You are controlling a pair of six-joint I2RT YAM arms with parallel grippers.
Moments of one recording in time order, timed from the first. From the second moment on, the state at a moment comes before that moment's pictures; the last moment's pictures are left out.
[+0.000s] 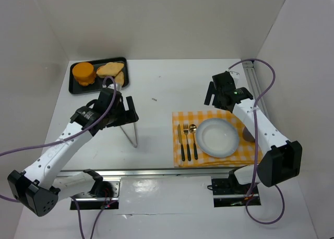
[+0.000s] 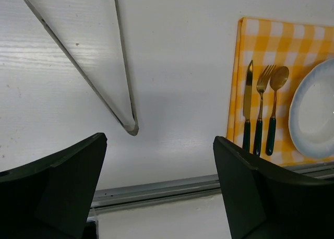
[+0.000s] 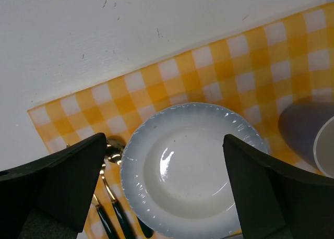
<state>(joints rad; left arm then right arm) -0.49 1.10 1.12 -0.85 -0.12 -0.65 0.31 1.36 1.22 -0.79 0.37 0.52</state>
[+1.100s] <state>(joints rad) -0.66 1.41 0.93 -0.80 -0.35 -1.08 0.31 1.27 1.14 -0.72 0.32 0.53</state>
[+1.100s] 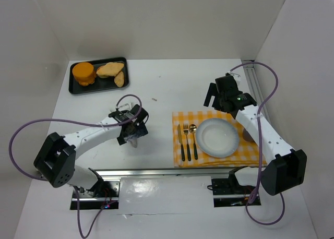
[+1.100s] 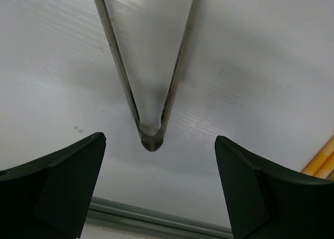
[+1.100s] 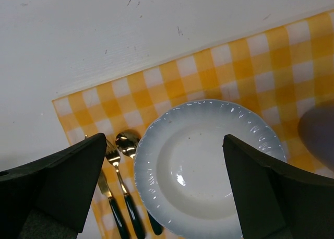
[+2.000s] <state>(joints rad) -0.39 1.72 1.07 -0.61 -0.28 -0.87 0.31 1.38 1.17 -0.70 0.29 0.53</state>
